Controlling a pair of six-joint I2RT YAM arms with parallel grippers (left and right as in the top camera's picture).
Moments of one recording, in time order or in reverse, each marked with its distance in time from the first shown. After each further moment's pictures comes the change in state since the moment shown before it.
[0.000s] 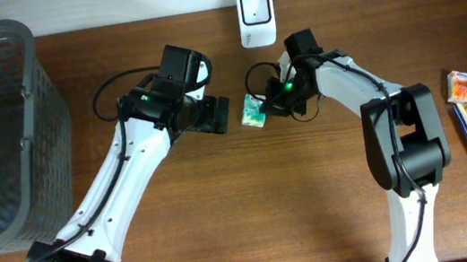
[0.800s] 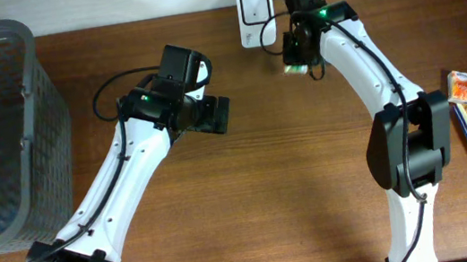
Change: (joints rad) left arm 0.000 0.000 0.000 0.000 0.000 0.000; right arm 0.000 0.002 0.422 -0.277 0.732 -0.158
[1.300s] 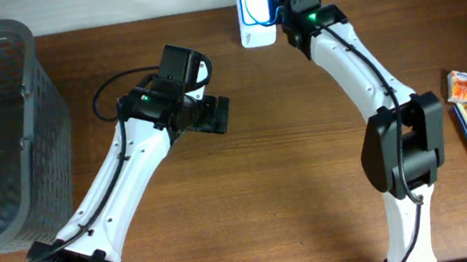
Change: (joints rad) left arm 0.000 0.000 0.000 -0.001 0.000 0.000; right arm 0.053 0.002 0.004 0.562 0.168 -0.199
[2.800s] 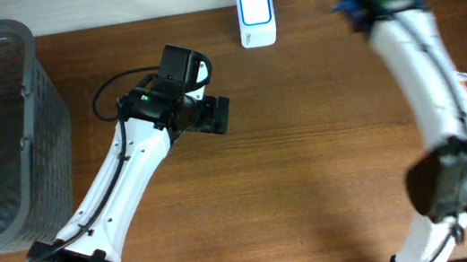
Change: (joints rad) left arm 0.000 0.000 0.000 0.000 0.000 0.000; right arm -0.220 -0.267 0.014 -0.450 0.412 -0.188
